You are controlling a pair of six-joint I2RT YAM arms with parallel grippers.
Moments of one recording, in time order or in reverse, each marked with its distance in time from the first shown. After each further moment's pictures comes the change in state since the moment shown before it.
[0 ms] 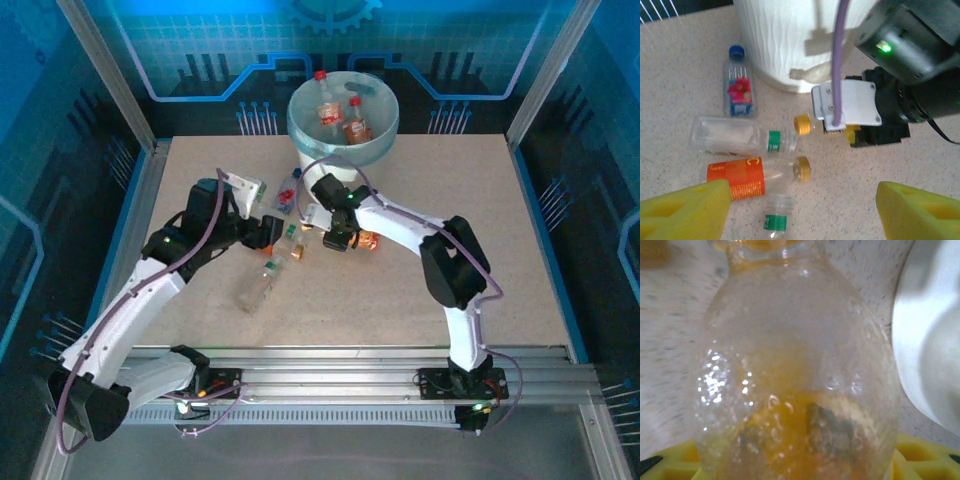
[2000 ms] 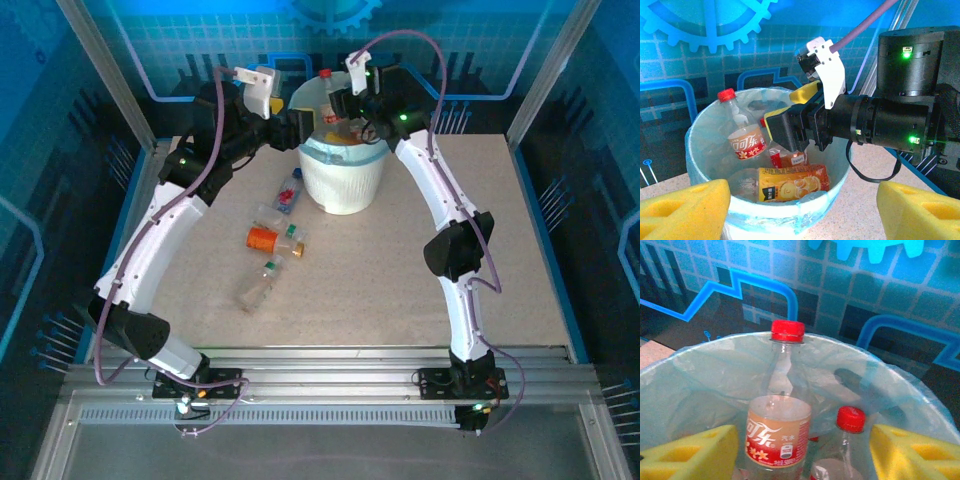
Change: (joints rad) left arm 0.000 0.459 0.702 0.182 0.080 -0.083; right arm -0.286 0.262 0.939 0.166 -0.115 0.501
